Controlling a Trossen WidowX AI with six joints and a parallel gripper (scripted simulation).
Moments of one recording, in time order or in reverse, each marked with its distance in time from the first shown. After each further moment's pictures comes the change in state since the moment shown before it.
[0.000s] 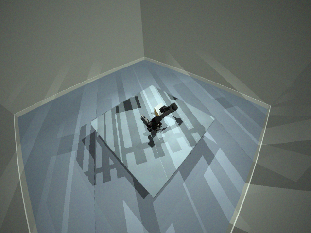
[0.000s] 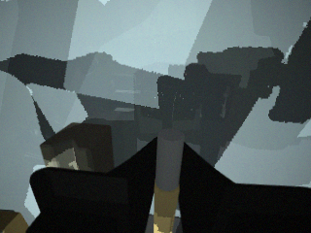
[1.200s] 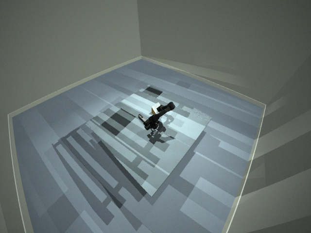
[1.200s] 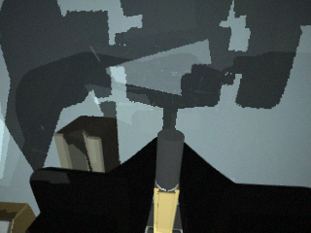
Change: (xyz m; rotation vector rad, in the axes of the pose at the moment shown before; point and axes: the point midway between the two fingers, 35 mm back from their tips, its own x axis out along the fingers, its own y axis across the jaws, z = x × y) arm -0.014 0.001 -0.002 -0.001 0.002 -0.001
